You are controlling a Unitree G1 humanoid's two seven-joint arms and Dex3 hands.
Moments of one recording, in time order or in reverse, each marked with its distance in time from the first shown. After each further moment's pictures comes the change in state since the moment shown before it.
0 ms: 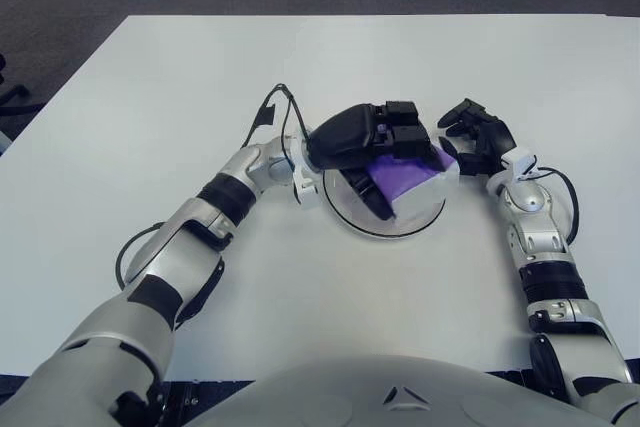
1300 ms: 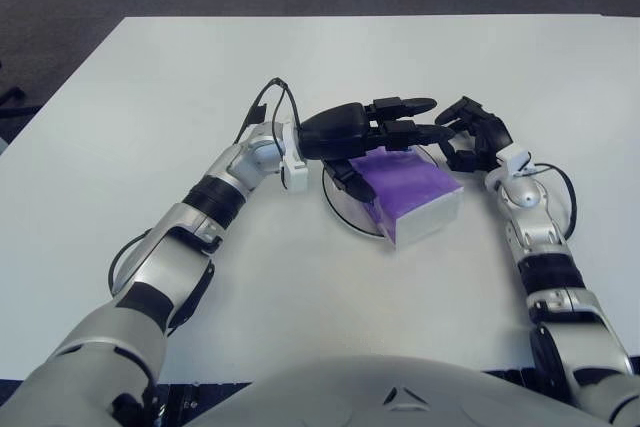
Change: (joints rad) left arm 0.042 0.036 0.129 -0.119 -0.128 0.152 -0.381; right arm -0.006 -0.015 0.019 -0.087 -0.014 0.070 -0.030
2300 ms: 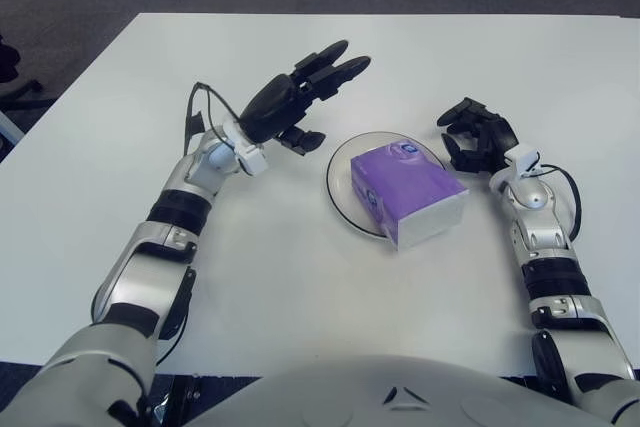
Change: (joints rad) left arm 0.102 0.050 0.305 0.124 0.158 -0.006 0.307; right arm -0.002 0.007 -0.031 0.084 0.047 -0.040 0.058
